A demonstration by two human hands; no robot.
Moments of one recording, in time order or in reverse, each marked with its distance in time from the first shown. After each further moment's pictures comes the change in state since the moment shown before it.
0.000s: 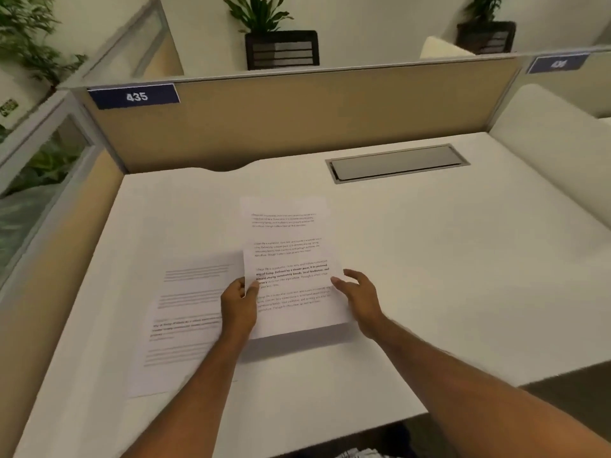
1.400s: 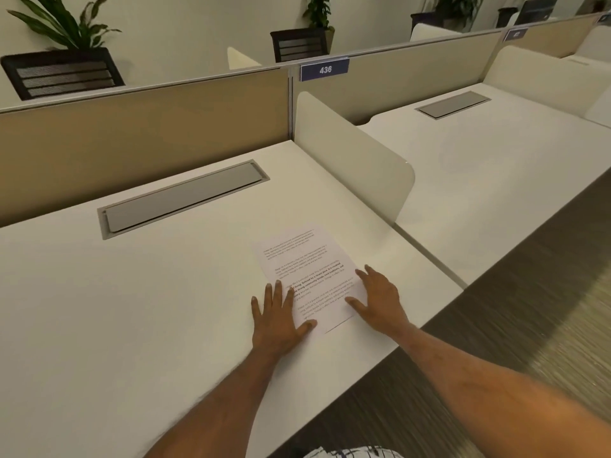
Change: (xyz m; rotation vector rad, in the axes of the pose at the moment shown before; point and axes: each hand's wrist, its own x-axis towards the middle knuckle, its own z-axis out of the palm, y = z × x) left_hand -0.170 0.023 0.524 1.216 -0.714 0.642; right_hand 0.062 0.029 -0.545 -1.064 0.334 -0.180
